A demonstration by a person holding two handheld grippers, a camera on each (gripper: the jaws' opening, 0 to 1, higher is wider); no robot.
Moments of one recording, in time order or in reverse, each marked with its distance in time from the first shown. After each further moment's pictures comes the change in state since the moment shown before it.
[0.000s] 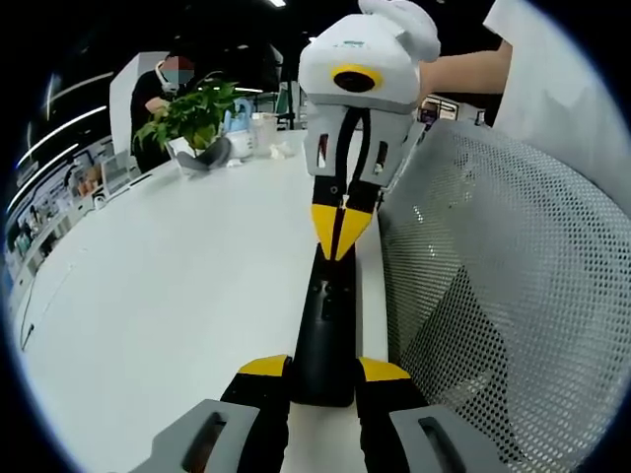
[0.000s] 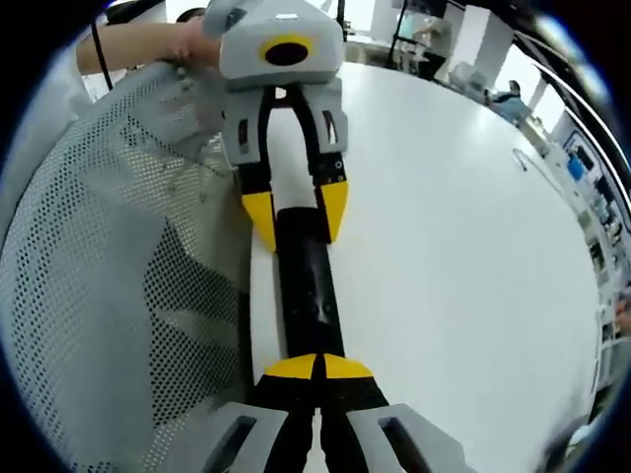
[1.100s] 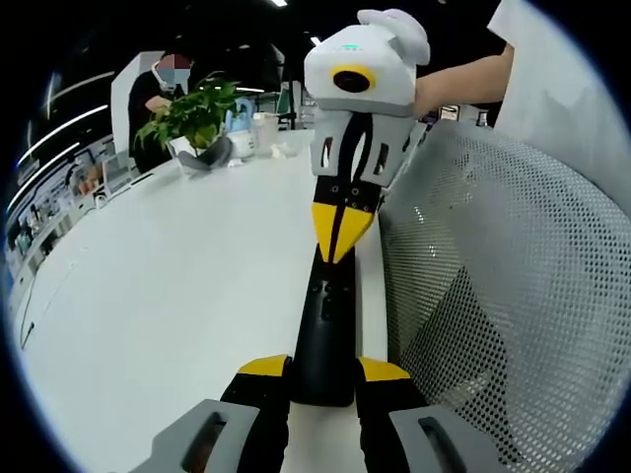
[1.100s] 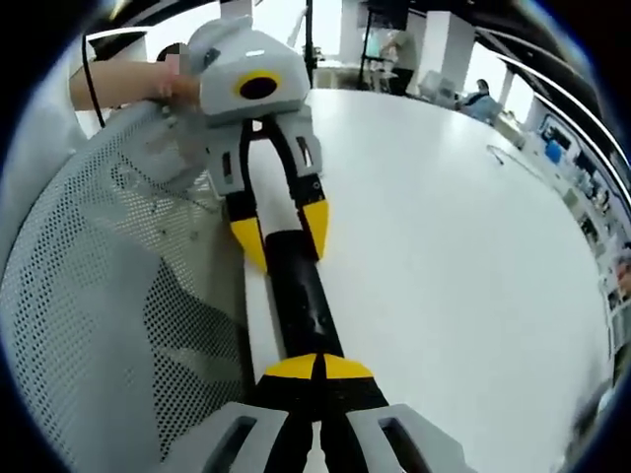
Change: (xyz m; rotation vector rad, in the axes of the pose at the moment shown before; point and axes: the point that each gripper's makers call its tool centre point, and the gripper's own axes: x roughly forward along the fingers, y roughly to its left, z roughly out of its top) left arm 0.001 0.000 0.000 -0.006 -0.001 0.005; right arm 0.000 -0.001 0.005 0.083 -0.158 -0.039
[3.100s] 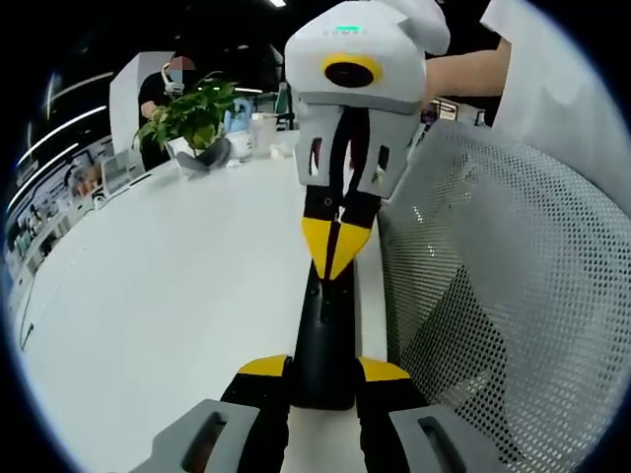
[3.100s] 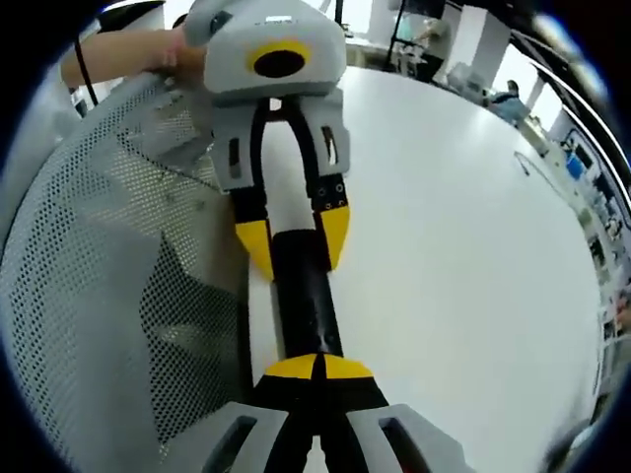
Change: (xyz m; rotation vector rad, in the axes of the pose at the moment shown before) left arm 0.000 0.000 0.000 0.004 -0.001 -0.006; right arm 0.010 0.002 0.013 -0.026 0.107 0.024
